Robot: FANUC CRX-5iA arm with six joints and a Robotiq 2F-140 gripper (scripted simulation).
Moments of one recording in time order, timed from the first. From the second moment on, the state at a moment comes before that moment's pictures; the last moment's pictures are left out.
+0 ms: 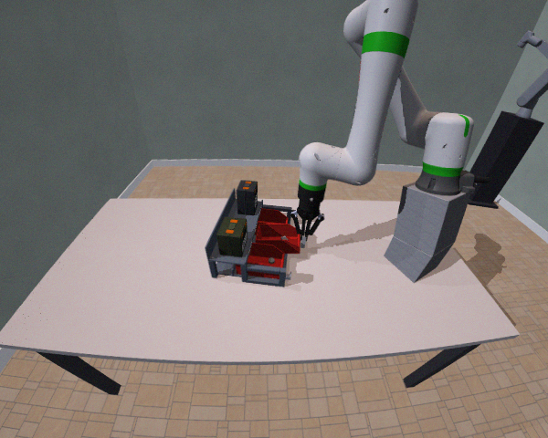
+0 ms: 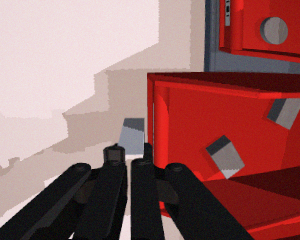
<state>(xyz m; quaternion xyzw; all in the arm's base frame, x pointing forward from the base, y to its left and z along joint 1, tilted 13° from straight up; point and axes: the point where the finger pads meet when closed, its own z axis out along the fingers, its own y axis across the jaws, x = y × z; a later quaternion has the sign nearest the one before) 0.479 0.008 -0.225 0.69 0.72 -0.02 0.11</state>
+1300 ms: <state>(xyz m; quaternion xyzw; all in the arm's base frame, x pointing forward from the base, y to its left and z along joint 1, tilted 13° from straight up) 0.488 0.008 -0.224 0.69 0.72 -0.02 0.11</state>
